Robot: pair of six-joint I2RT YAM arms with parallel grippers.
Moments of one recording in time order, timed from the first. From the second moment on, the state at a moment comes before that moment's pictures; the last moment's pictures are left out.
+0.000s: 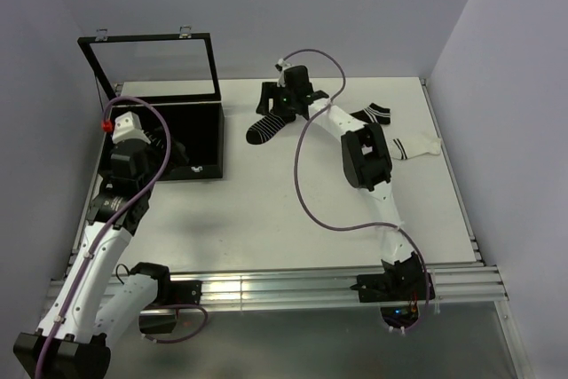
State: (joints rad) left arm -0.19 0.80 0.82 -0.42 -0.25 -0.51; right arm 0.44 2.47 2.09 -0.23 -0.29 0.34
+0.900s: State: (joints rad) left arm -0.22 0.74 0.75 -0.38 -0.20 -0.52; right arm 0.58 1.68 1.00 -0.17 -0.04 0.55
